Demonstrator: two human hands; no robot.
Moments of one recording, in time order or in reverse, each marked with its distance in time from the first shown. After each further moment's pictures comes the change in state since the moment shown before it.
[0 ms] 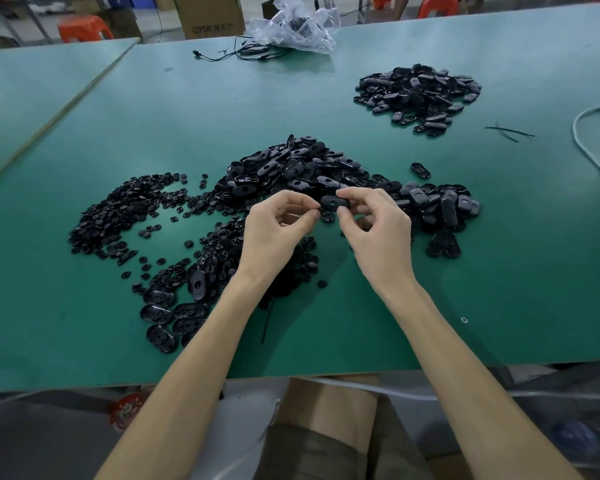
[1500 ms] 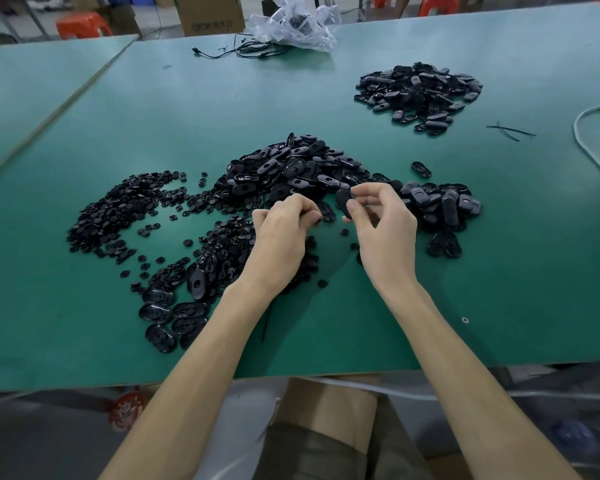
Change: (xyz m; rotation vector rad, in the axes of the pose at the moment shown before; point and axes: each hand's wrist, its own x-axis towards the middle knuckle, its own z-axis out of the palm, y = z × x) left_hand -0.003 -0.008 0.009 0.494 -0.084 0.105; right_hand 0.001 -0.004 -0.003 0.019 0.046 0.116
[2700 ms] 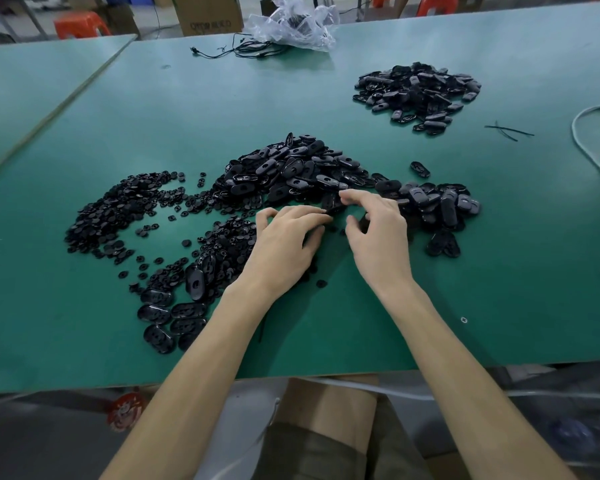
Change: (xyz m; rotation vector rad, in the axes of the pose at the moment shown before) left_hand -0.003 -0.003 0.001 0.231 -0.095 0.159; right_hand -0.001 0.006 0.001 -0.267 -0.107 -0.079
